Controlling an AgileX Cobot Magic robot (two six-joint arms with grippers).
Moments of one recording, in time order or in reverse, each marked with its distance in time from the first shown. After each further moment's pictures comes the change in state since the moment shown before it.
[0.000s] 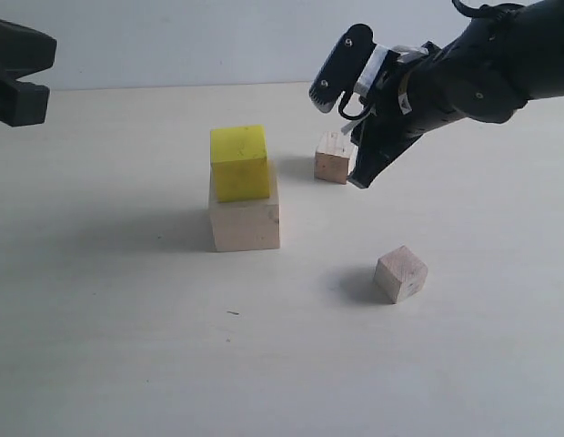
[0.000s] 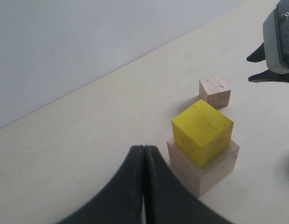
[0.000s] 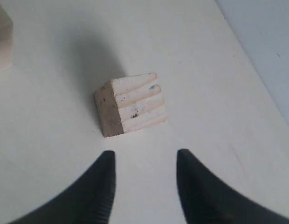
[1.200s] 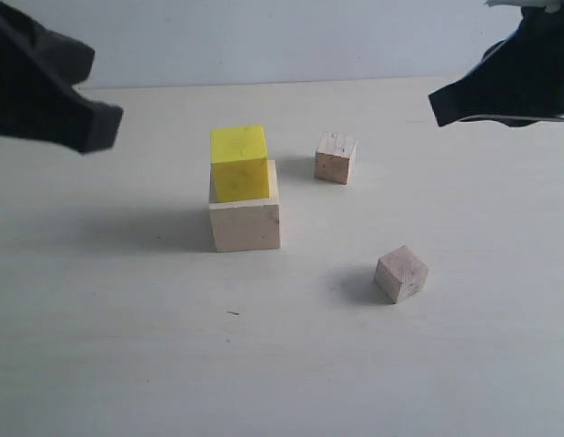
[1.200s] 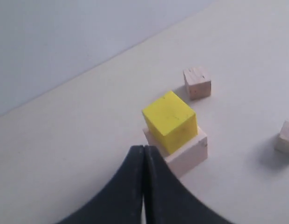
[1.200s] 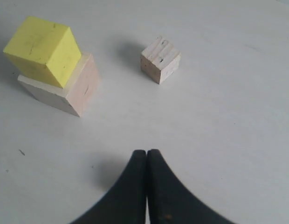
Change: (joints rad) left arm -0.566 0.031 -0.108 0.793 0.451 -0.944; right arm 0.000 -0.638 0.139 0.543 0.473 0.142
